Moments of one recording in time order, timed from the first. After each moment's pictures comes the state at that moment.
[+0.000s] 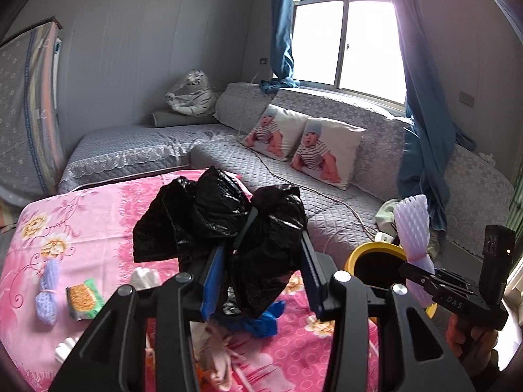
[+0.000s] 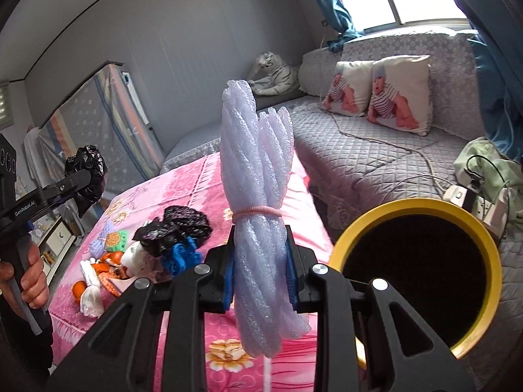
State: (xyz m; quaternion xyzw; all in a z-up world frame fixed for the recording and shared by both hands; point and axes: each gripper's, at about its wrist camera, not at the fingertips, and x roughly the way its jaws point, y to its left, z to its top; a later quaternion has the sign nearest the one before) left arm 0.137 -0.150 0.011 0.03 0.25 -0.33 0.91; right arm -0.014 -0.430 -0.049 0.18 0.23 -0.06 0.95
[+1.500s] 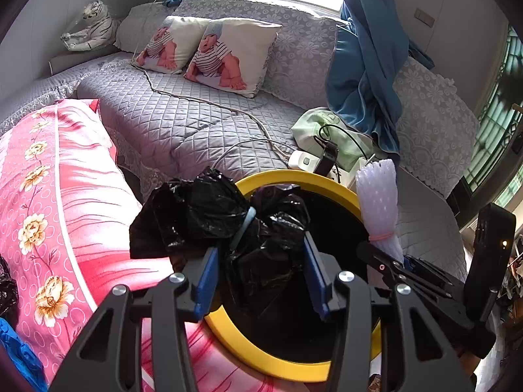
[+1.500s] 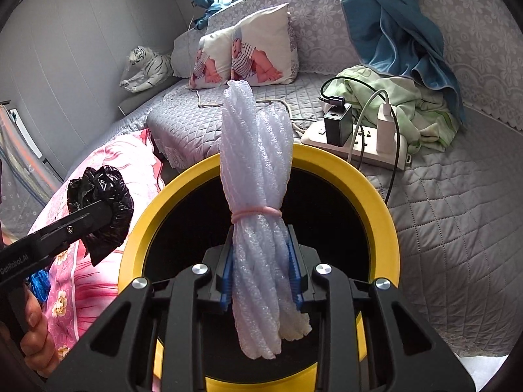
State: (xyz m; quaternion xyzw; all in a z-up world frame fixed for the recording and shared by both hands) left arm 0.137 -0.414 -0.122 0.09 0.40 -0.47 0.78; right arm -0.041 -0.573 -0.151 0.27 0.31 -0.27 0.87
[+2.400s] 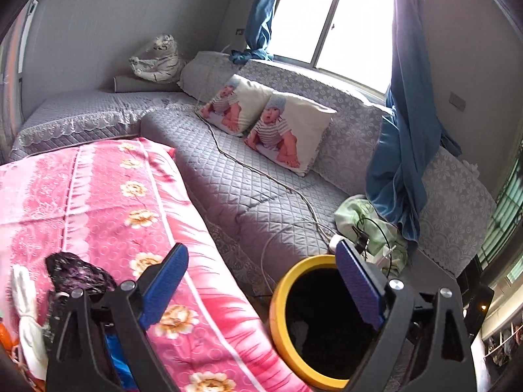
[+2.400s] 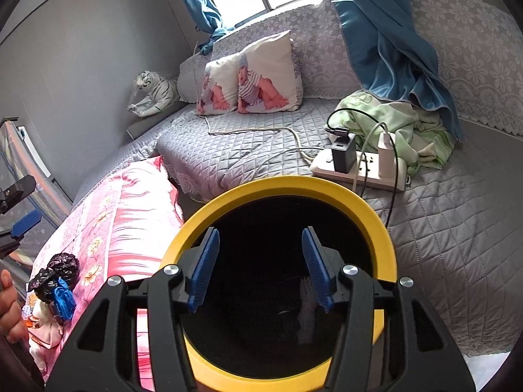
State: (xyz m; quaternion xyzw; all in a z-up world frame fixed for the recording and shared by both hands) left arm 0.176 -0.291 -0.020 -0.02 0.31 -0.38 0.87; right arm -0.046 -0.544 -0.105 0.26 0.25 -0.25 0.90
